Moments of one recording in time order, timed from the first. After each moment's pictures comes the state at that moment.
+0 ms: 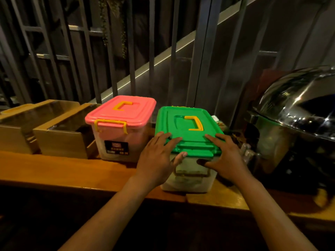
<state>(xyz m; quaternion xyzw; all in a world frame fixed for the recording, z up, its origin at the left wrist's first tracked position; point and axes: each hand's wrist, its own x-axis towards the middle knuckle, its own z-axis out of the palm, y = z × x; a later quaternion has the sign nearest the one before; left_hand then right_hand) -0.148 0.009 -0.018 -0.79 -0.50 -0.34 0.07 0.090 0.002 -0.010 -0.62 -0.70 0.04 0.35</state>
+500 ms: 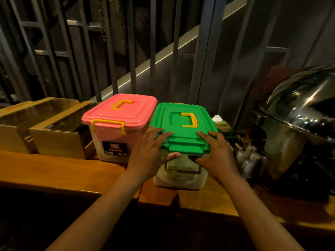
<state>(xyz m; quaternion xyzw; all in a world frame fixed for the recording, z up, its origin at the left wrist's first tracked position) -0.167 0.053 -0.019 -0.79 -0.49 -0.35 0.08 0.065 0.039 -0.017 -0.62 -0.69 -0.01 0.37</state>
